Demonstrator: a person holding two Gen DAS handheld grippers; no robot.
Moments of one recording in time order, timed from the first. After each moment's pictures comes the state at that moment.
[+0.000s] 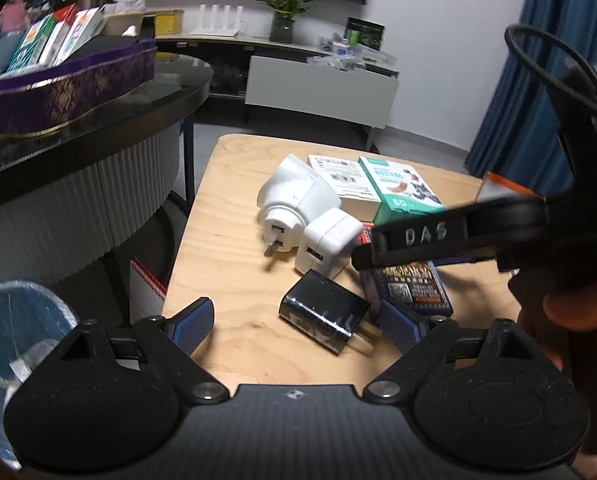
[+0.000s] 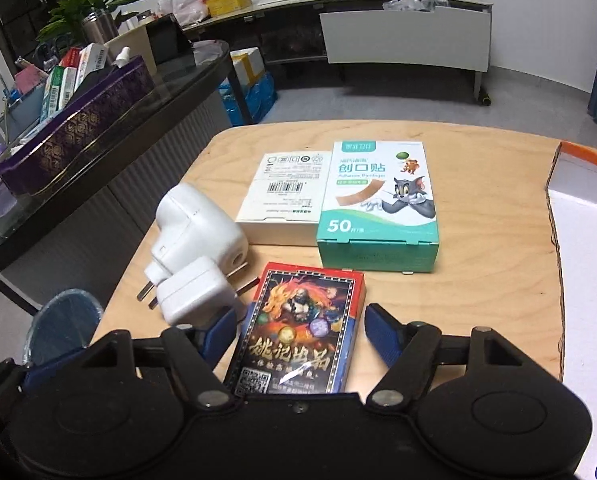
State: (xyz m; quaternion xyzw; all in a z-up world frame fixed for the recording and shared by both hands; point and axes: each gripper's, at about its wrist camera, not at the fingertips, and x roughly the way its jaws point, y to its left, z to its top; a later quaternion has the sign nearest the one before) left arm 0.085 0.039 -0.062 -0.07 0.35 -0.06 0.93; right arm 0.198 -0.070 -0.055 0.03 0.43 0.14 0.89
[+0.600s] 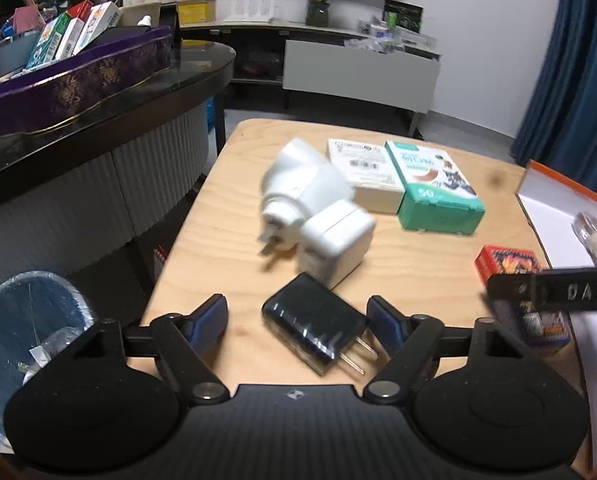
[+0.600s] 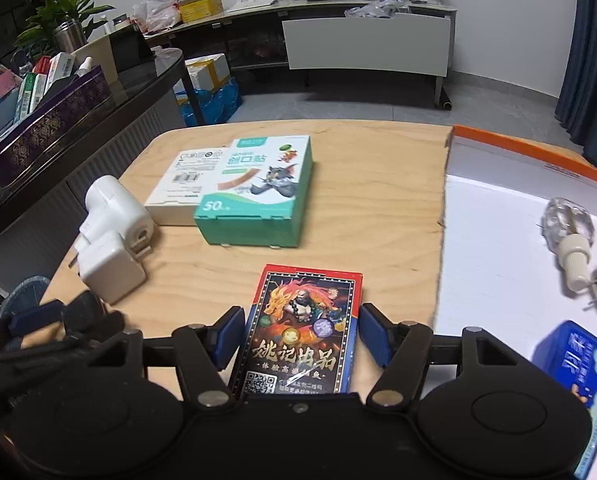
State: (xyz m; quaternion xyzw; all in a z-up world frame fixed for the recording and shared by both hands) left arm 0.100 0.017 -0.064 -0.04 0.38 0.00 0.92; right arm 0.170 -0.153 -0.054 0.03 0.43 0.11 0.90
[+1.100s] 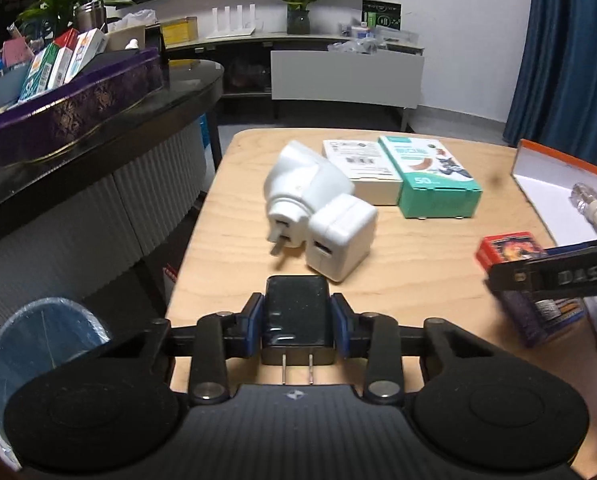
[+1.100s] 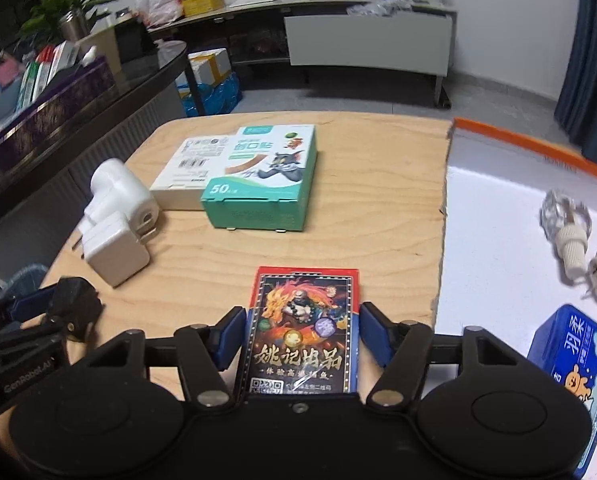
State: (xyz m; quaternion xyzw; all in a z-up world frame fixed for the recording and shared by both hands) left arm 0.098 0.007 -0.067 0.01 0.36 -0.01 0.93; right arm 0.161 -0.134 -0.058 0.01 0.42 0.10 0.90
